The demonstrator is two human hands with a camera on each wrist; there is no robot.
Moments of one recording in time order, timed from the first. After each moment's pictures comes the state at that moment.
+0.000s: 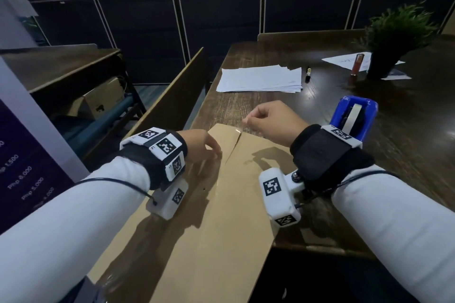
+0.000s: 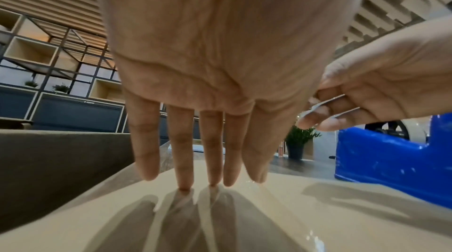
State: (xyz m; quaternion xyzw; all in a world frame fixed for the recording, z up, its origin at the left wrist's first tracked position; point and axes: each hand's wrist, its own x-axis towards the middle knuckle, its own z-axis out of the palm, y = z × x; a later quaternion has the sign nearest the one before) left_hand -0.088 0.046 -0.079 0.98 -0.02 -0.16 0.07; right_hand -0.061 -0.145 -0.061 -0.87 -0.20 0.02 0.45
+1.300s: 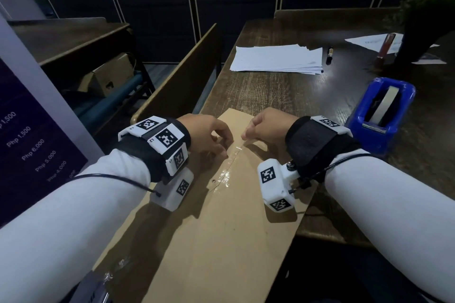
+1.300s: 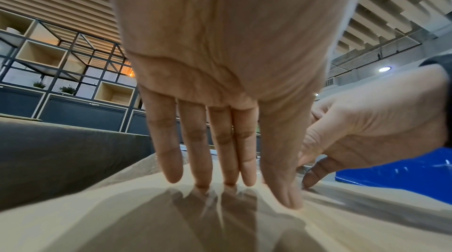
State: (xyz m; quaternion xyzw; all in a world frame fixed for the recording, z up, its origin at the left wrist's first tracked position) left_hand -0.109 0.058 -0.085 0.98 -0.05 -0.15 0.08; right_hand -0.052 -0.109 -0.100 -0.90 -0.15 0.19 0.38
